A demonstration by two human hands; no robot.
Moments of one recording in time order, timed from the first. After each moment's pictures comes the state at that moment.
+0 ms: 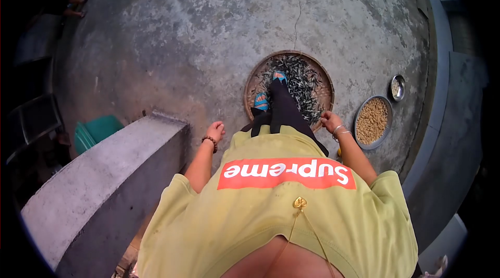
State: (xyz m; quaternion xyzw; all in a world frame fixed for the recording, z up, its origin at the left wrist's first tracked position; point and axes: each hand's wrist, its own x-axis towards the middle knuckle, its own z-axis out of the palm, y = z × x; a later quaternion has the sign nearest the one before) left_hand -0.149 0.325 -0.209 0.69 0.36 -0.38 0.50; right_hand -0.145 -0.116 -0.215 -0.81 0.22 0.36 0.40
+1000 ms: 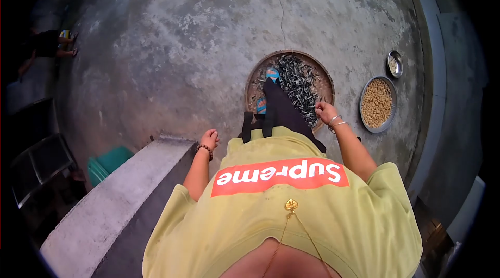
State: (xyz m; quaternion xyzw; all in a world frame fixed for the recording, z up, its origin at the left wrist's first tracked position) left_hand -0.120 0.356 -0.208 0.72 0.33 -0.40 0.46; right_hand -0.141 -0.090 -0.212 -0.82 0.25 0.31 0.42
